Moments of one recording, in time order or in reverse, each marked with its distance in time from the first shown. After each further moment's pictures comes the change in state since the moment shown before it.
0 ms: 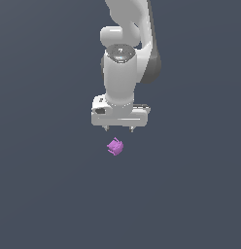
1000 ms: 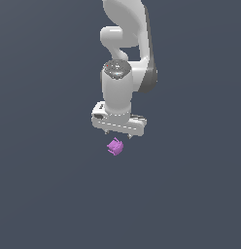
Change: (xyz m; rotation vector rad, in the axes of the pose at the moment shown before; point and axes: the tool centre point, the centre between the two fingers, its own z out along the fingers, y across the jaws) arm -0.001 0.004 0.036 0.013 -0.013 0.220
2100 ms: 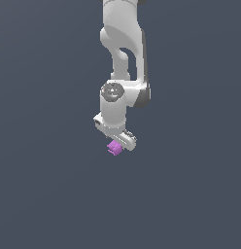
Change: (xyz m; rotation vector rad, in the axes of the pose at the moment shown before) arm -0.006 0.016 0.071 -0.006 -0.026 0.426
